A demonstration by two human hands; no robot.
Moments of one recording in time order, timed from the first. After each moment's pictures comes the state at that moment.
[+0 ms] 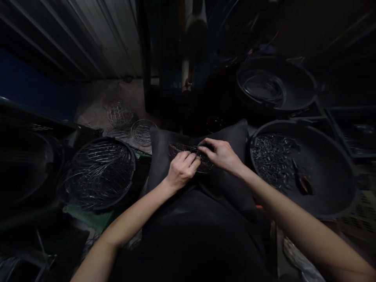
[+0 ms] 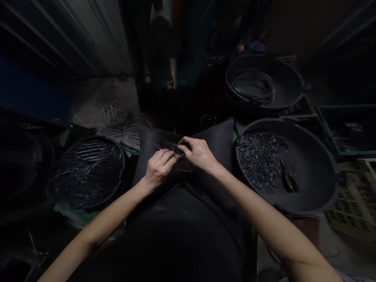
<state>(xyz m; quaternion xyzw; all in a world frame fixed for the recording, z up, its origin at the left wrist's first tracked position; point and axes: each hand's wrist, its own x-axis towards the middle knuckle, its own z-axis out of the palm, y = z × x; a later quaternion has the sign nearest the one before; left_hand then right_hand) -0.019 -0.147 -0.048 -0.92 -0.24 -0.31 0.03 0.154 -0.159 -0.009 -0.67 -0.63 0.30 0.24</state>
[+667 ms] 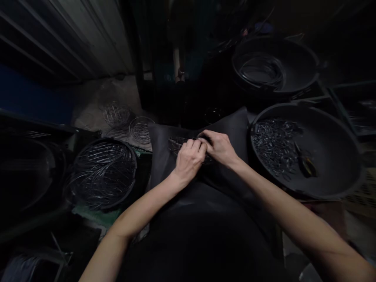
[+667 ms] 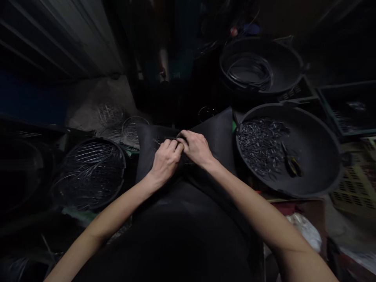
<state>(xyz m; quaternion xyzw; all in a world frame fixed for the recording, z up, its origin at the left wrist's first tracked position) 0.010 -0.152 -0.029 -0.95 -0.30 -0.09 0.00 0.148 -0.168 -0.025 -0.69 -0.64 0.22 0.25</state>
